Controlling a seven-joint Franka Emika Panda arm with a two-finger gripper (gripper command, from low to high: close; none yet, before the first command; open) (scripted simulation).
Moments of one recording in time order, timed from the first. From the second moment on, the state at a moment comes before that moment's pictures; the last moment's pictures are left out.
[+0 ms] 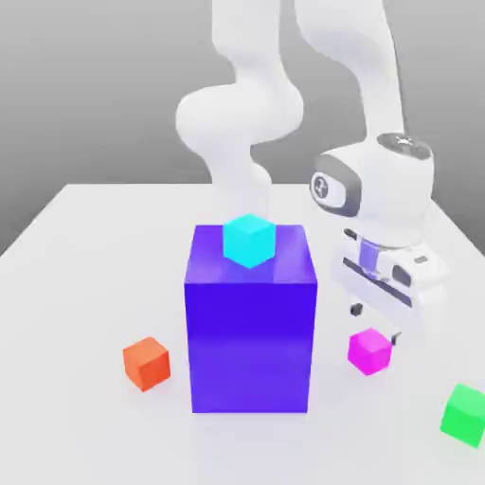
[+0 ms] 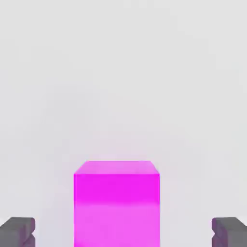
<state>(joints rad) 0.65 0.16 -0.01 -2.88 0.01 3.03 -0.67</state>
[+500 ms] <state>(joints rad) 0.65 0.10 -0.01 -2.89 0.01 2.99 -0.67</state>
